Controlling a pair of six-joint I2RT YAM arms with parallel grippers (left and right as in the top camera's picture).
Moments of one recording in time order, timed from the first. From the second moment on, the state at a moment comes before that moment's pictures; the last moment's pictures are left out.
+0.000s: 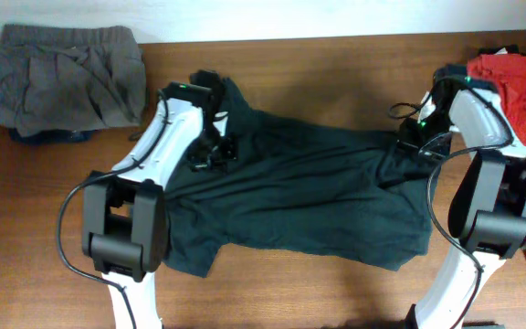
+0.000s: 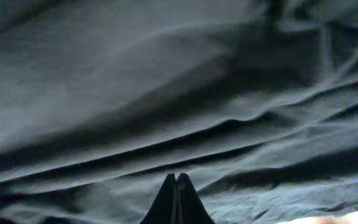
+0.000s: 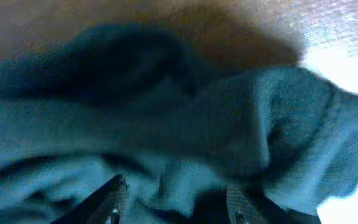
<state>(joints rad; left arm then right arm) -0.30 2.11 1.71 -1.18 0.21 -0.29 -0.21 2.14 1.64 -1.06 -0.13 0.14</state>
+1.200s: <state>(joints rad) -0.31 2.29 1.71 -1.16 0.38 -0.29 -0.21 2.25 1.58 -0.32 -0.04 0.24</state>
